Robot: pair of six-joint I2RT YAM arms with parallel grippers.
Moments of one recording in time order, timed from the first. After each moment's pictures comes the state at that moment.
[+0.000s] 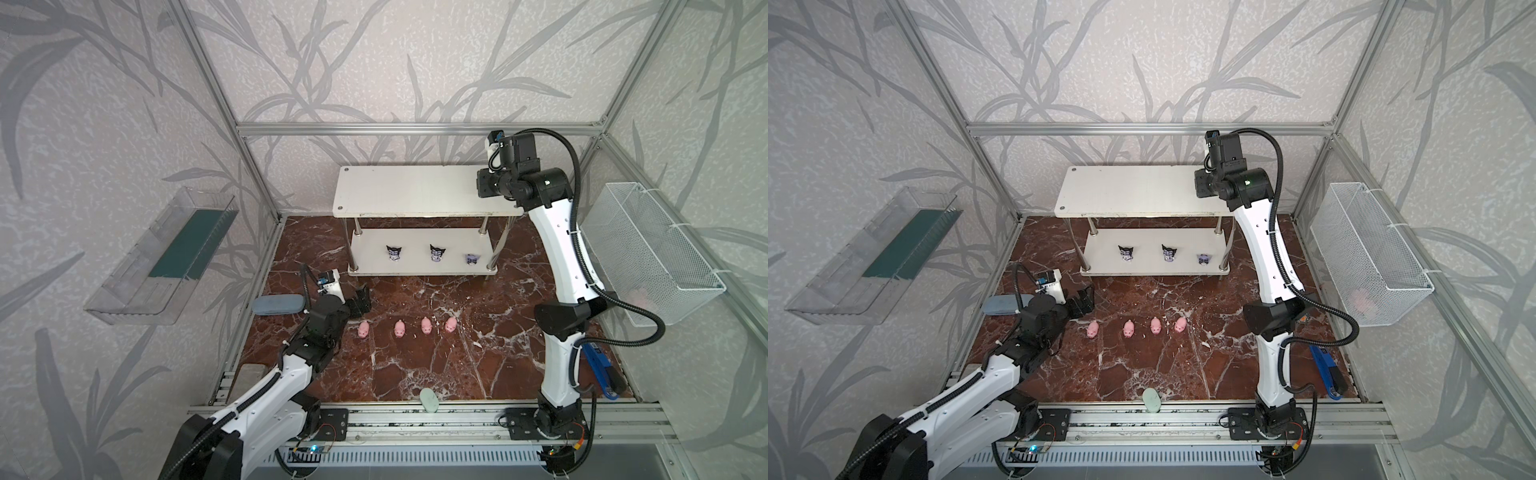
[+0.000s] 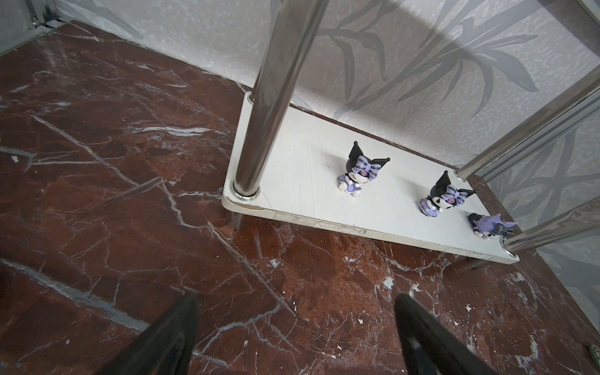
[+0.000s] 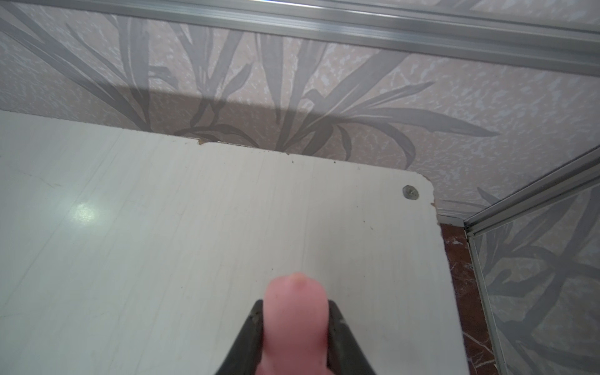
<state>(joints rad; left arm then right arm) -0.39 0.94 0.34 0.25 -0.18 -0.51 0.33 2.08 2.68 -1.18 0.16 0.08</state>
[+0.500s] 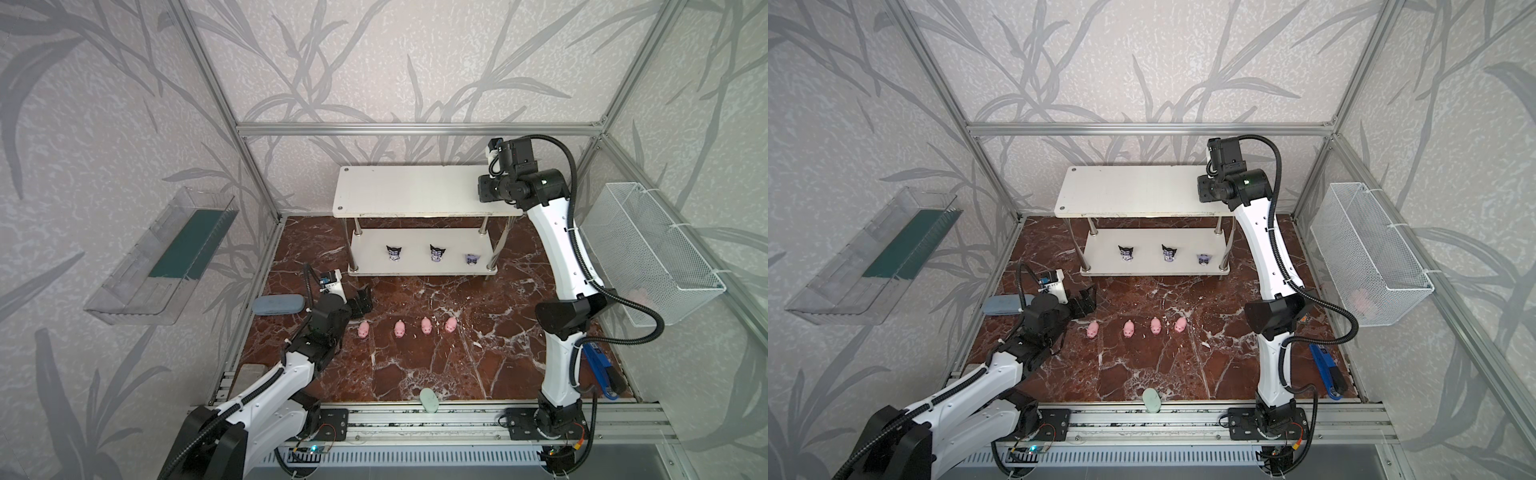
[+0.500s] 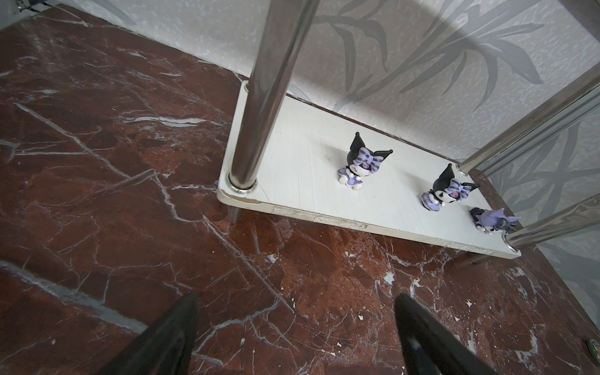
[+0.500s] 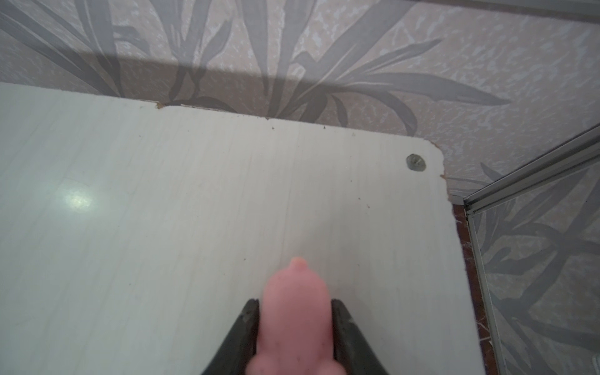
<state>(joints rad) -0.39 0.98 0.34 0.27 -0.17 -0.52 0.31 2.07 2.59 -1.17 0.16 0.09</state>
